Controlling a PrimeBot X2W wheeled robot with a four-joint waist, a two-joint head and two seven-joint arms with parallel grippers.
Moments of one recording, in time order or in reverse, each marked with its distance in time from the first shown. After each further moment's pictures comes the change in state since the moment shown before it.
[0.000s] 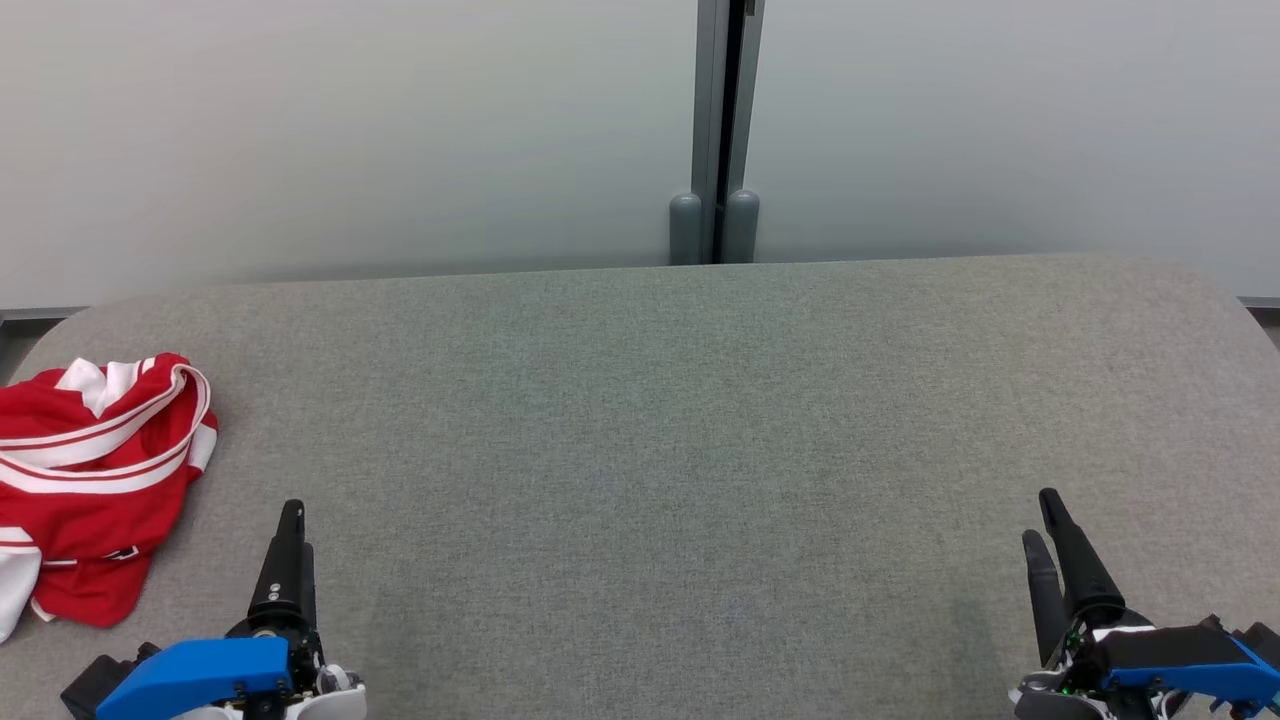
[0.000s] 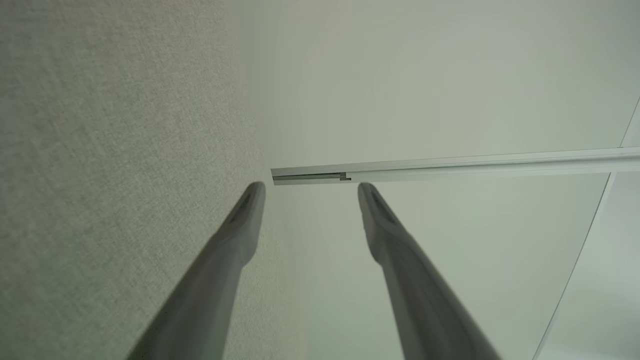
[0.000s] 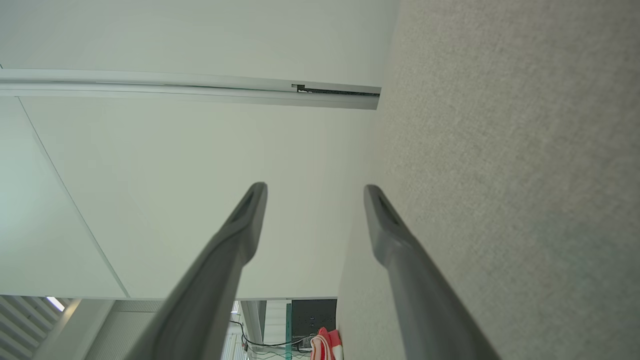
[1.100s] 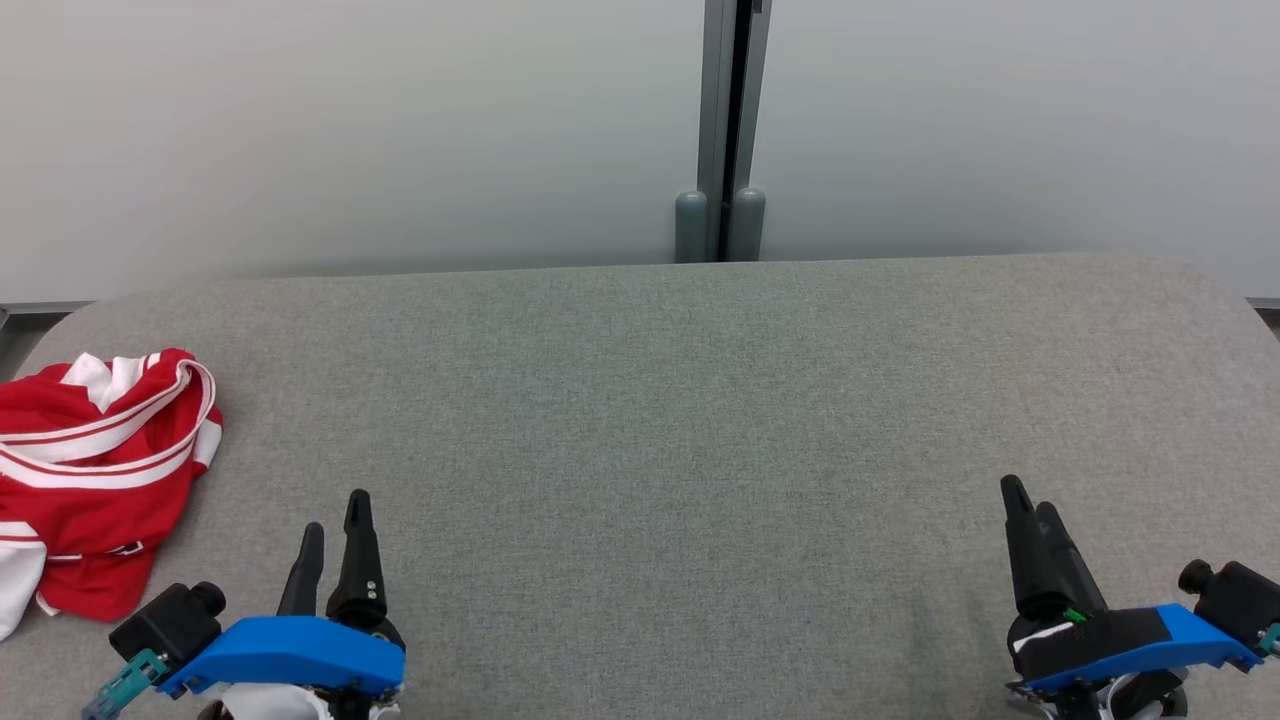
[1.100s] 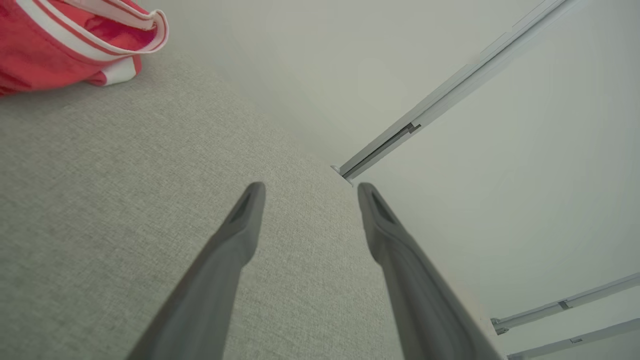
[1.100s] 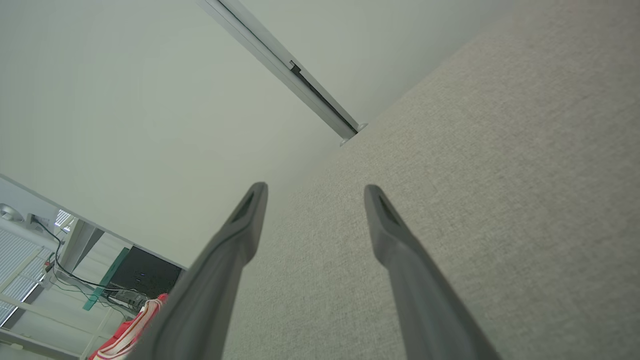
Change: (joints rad) left arm 0.001 0.063 -0.179 -0.037 0.608 0.111 -0.122; right arm -0.007 -0.002 0.028 -0.029 -0.690 0.000 -0.109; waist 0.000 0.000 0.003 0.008
